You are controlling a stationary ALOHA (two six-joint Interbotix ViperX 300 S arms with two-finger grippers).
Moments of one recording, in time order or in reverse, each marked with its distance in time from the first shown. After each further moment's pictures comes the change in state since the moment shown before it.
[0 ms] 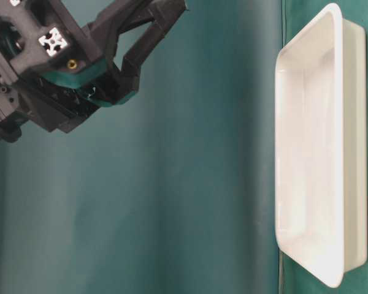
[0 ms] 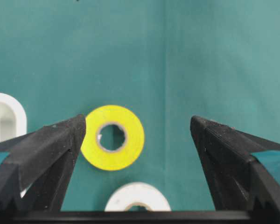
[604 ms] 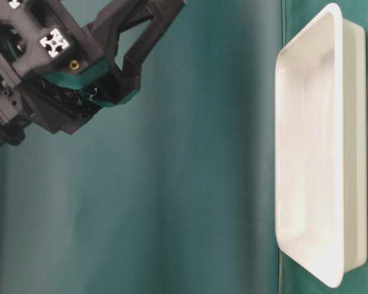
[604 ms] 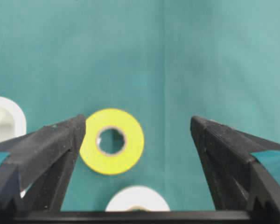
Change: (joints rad) left arm 0.000 -0.003 0.009 -0.003 -0.017 0.003; right arm 0.000 -0.003 0.000 0.002 0.000 0.000
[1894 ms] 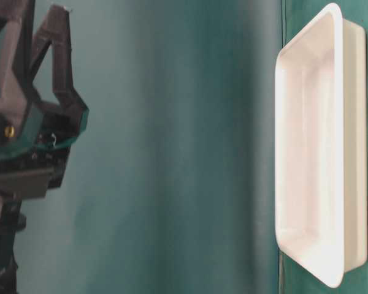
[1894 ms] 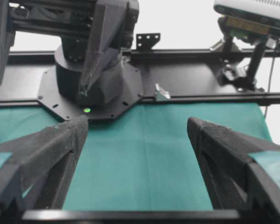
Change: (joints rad) left arm -0.017 -0.249 0.486 -0.002 -0.923 0.063; right arm 0.003 -0.012 0.000 0.002 -0.006 0.005
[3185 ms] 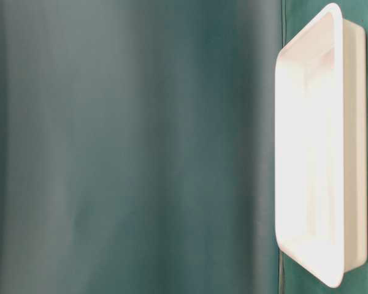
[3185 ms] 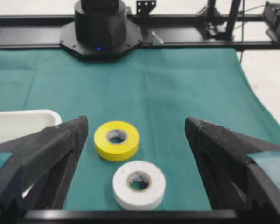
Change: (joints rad) left arm -0.011 -0.706 0.735 0.000 -0.046 0.000; right arm 0.034 -0.014 0.000 0.003 0.003 0.002
